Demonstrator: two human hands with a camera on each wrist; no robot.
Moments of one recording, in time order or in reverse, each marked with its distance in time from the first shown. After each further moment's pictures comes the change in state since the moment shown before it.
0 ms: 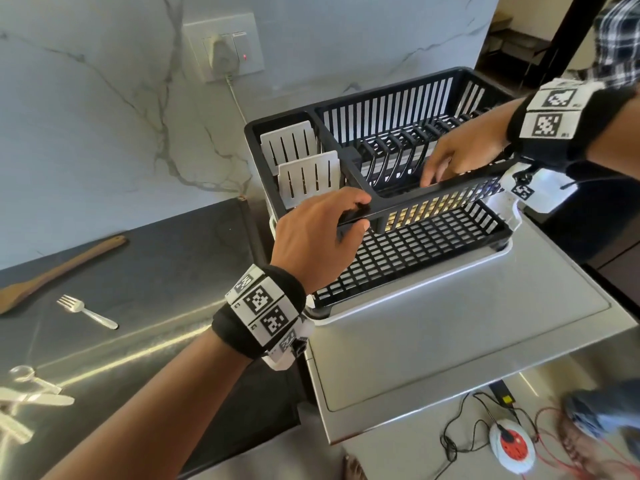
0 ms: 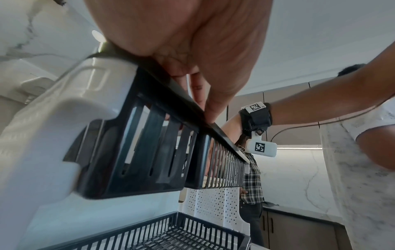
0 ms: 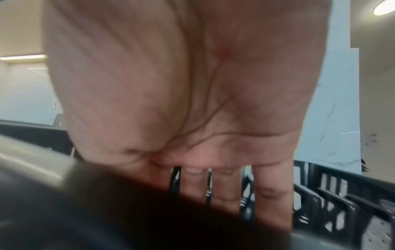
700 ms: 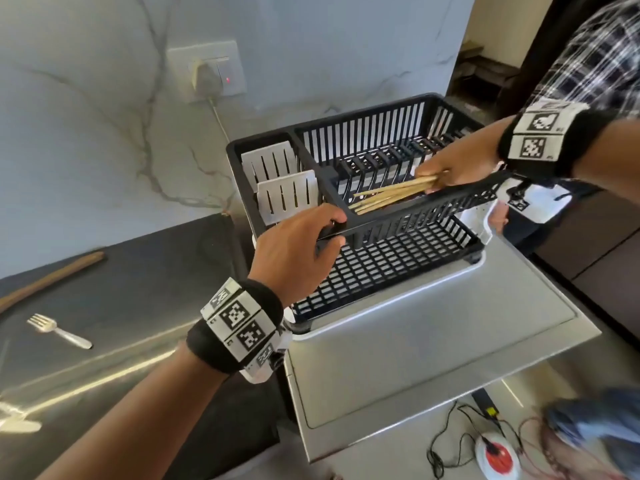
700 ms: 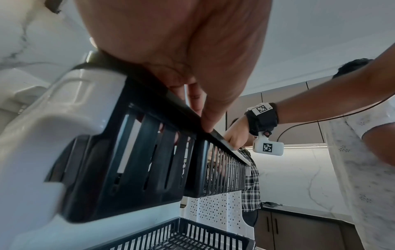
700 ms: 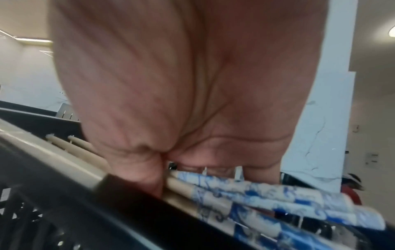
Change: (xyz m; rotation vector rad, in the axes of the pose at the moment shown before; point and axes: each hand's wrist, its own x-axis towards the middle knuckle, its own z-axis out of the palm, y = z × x) left_hand 0.003 0.005 -0.001 0.057 -0.025 -0.002; right_hand -0.017 0.029 0.002 -0.162 0.105 -0.027
